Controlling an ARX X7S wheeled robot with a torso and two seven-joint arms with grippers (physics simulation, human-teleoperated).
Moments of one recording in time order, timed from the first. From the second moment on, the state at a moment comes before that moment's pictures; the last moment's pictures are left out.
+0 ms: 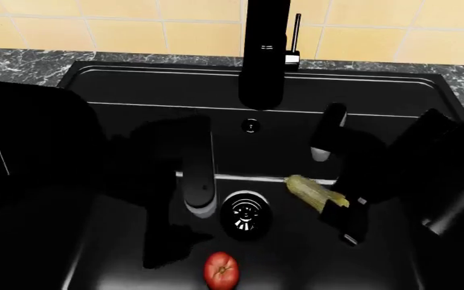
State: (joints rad) left arm -1.72 -0.69 1.24 0.36 -1.06 -1.15 0.62; right arm 1.37 0.68 -1.05 -0.23 0.21 1.53 -1.10
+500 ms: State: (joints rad) left arm -1.63 -0.55 1.39 0.19 -0.90 -1.02 0.81; right arm 1.56 0.82 -0.95 -0.31 0.69 1.55 -0.74
